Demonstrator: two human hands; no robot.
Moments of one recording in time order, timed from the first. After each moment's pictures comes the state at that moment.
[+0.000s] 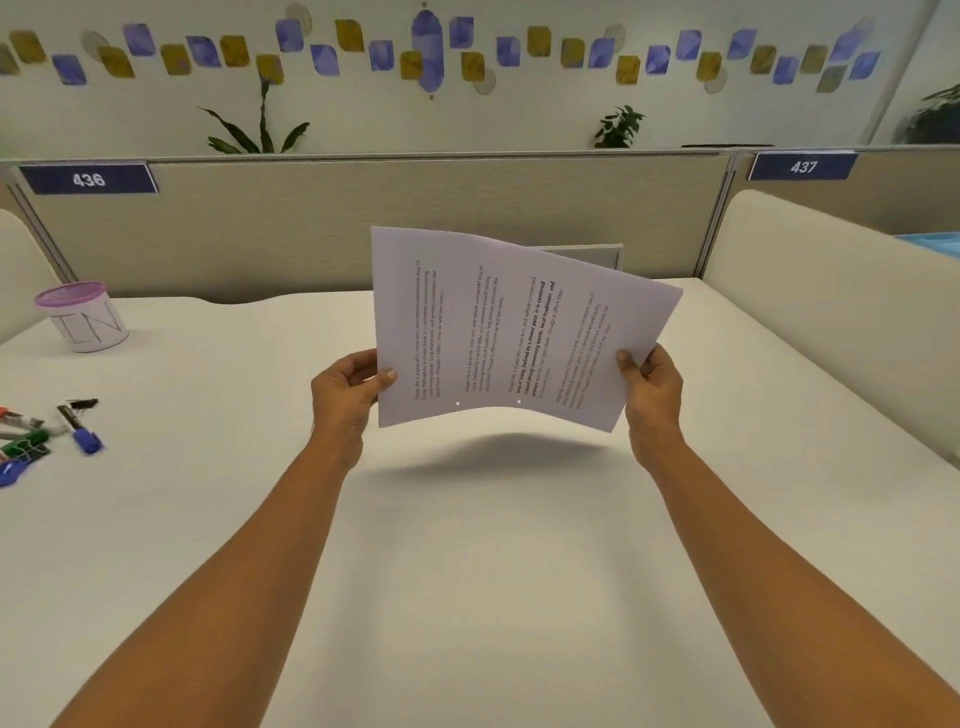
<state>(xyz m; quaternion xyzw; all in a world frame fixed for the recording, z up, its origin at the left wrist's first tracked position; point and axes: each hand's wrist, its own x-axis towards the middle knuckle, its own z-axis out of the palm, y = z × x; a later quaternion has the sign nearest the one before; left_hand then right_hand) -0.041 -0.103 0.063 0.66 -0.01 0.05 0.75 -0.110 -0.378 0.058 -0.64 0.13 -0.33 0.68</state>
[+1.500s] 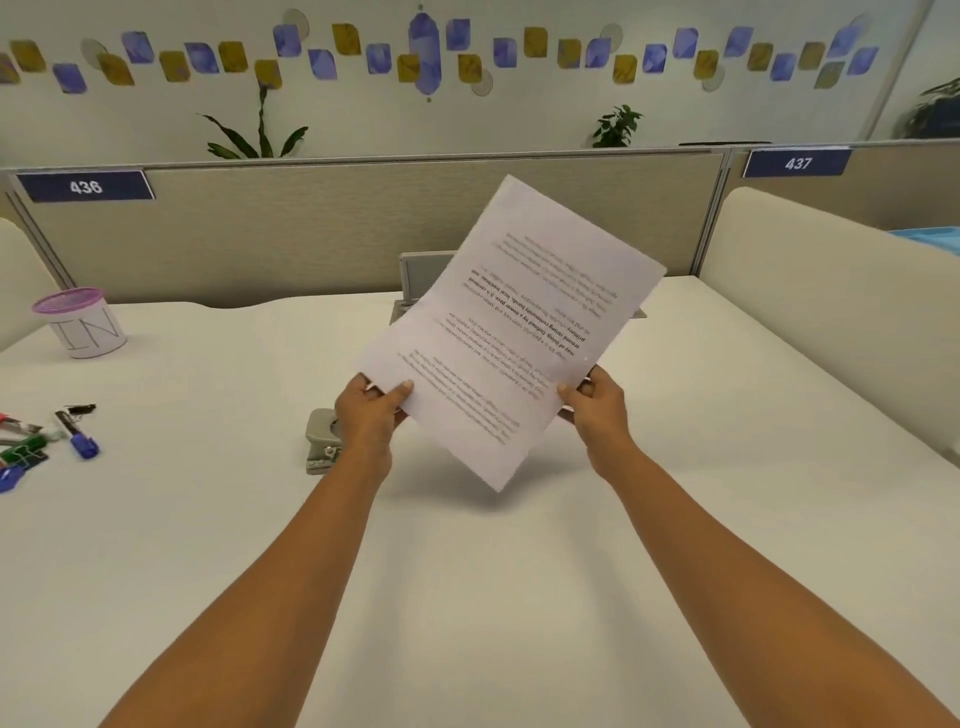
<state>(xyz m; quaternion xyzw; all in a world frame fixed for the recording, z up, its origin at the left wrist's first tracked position) -0.059 -0.135 0.058 0.61 0.06 0.04 0.79 -0.106 -0.349 0.044 -0.66 0.16 -0.18 0.71</state>
